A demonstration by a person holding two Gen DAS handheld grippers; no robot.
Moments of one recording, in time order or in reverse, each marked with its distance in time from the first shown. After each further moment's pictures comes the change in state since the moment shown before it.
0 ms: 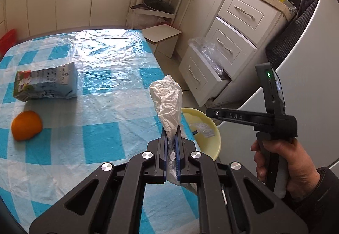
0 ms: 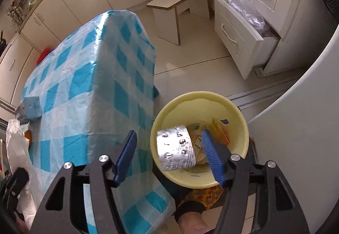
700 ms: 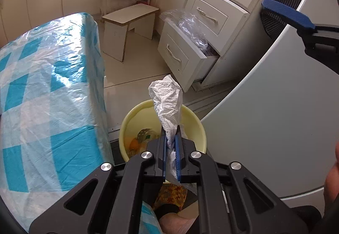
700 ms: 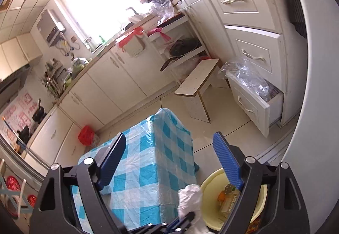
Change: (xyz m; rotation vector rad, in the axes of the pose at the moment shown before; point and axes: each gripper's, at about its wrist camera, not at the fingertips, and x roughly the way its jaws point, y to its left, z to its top) left arm 0.127 -0.103 0.011 0.109 0.137 -0.011; right arm -0.134 -0.021 0.037 0.177 -0.504 0.292
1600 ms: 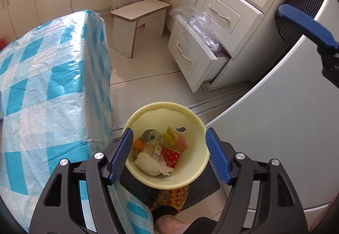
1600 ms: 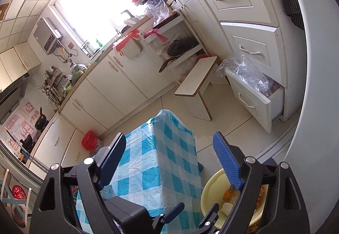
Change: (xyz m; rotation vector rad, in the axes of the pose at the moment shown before) left arm 0.004 -0.006 0.017 -0.057 0.026 0.081; right arm 0.003 -0.004 0.001 0.036 0.001 0.016
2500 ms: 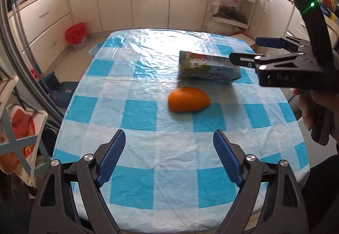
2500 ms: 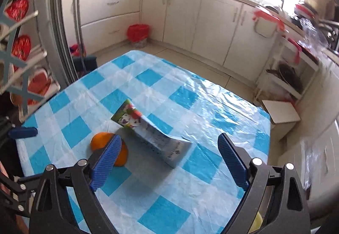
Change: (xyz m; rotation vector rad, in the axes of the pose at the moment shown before) left arm -0.219 0.301 -0.132 -0.236 -0.182 0.349; right arm 0.125 0.259 -0.186 -1.070 0.325 0.123
